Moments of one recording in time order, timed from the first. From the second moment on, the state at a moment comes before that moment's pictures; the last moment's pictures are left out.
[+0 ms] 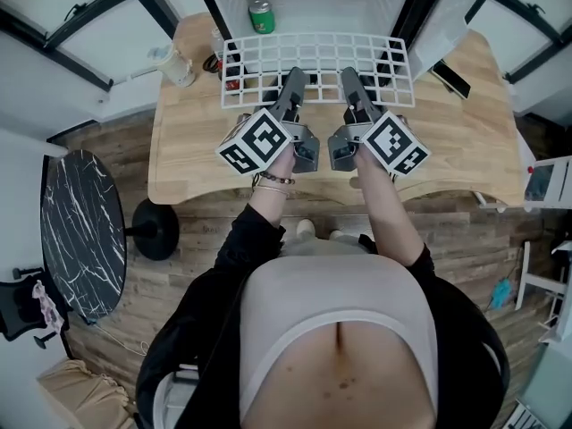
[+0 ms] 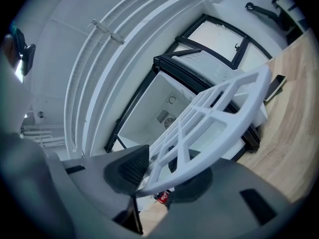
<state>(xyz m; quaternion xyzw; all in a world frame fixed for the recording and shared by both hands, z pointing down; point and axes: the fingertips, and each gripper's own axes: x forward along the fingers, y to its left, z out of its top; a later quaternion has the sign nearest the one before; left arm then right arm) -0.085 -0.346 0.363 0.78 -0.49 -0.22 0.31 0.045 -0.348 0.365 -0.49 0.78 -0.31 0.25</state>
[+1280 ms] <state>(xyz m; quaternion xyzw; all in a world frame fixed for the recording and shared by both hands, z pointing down) -0.042 -0.204 0.366 0.79 -0.48 -0.23 0.30 0.088 -0.208 0.367 -0.46 0.79 -0.30 0.25</state>
